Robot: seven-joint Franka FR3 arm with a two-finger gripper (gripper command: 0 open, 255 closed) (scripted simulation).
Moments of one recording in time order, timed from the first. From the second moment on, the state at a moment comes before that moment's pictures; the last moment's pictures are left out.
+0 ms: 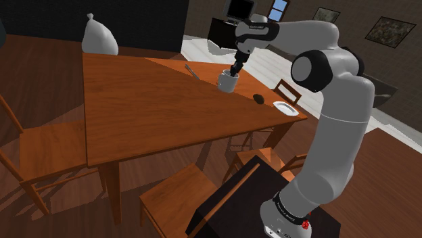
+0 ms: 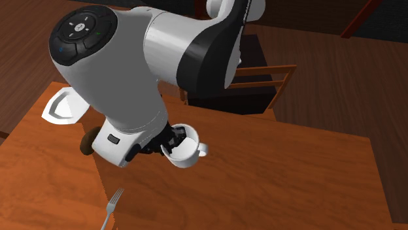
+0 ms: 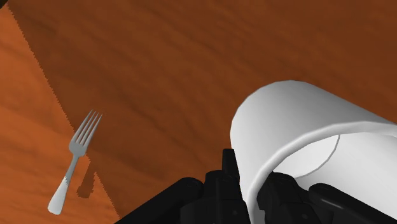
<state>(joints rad) -0.16 0.41 -0.37 -1.43 0.20 1.85 -0.75</state>
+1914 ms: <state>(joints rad) -0.45 0.31 -0.52 -1.47 0.22 1.75 -1.17</state>
